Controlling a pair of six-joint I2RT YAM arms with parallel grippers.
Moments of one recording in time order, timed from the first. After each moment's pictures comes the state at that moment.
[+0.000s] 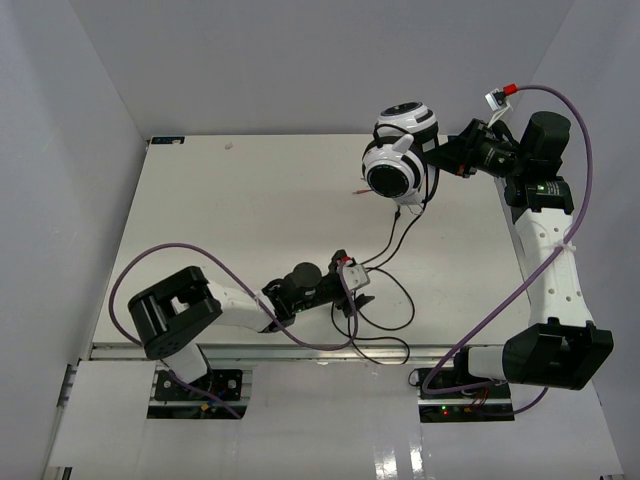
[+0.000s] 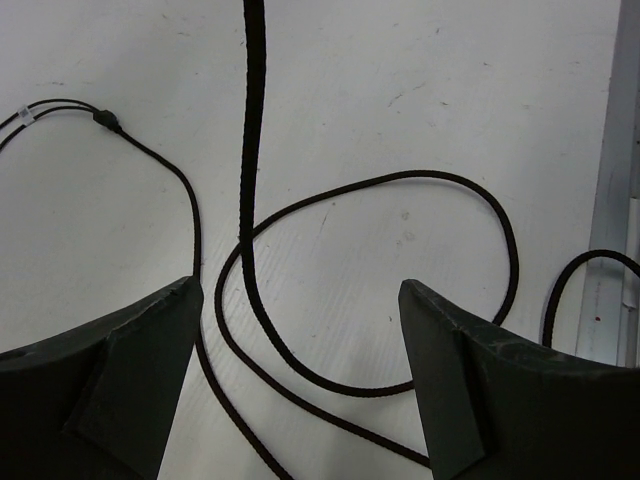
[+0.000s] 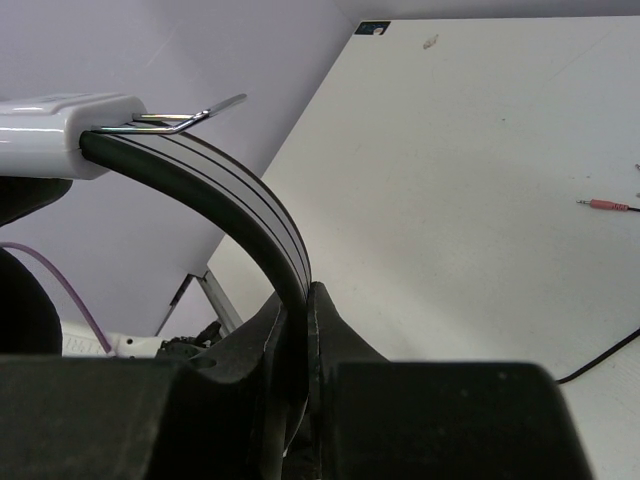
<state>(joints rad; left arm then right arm) -1.04 1.62 0.58 0.87 0.14 0.21 -0.07 1.31 1.40 -0.27 -1.03 0.55</state>
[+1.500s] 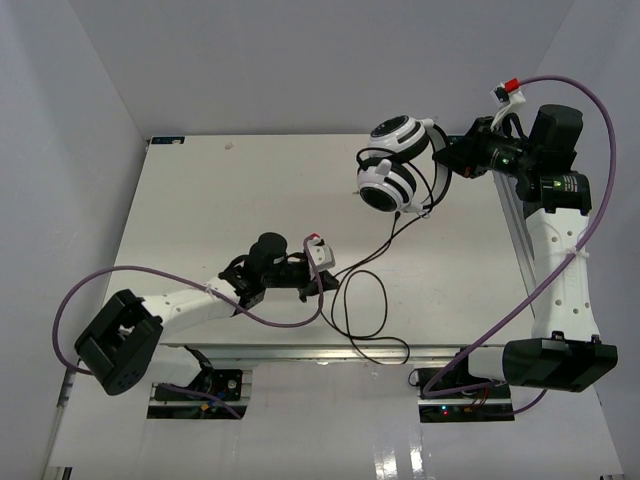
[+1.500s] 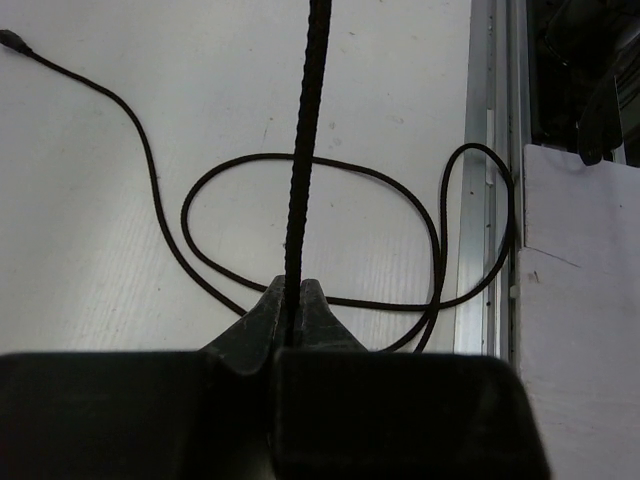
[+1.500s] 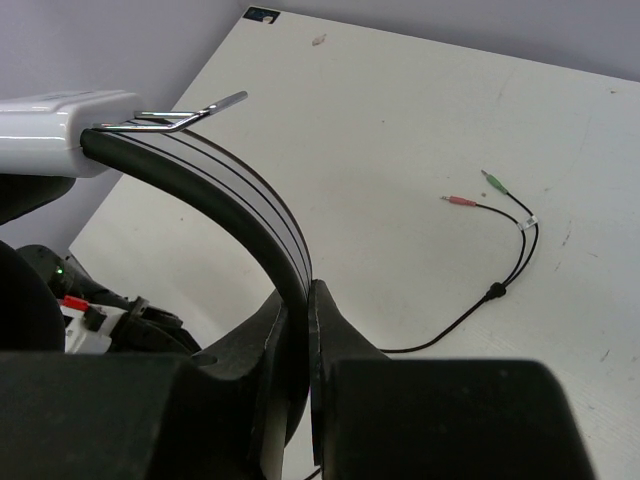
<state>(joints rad) -0.77 1.31 0.59 0.36 0.63 0.20 -0.06 1.30 1.57 -0.61 -0.85 0.15</state>
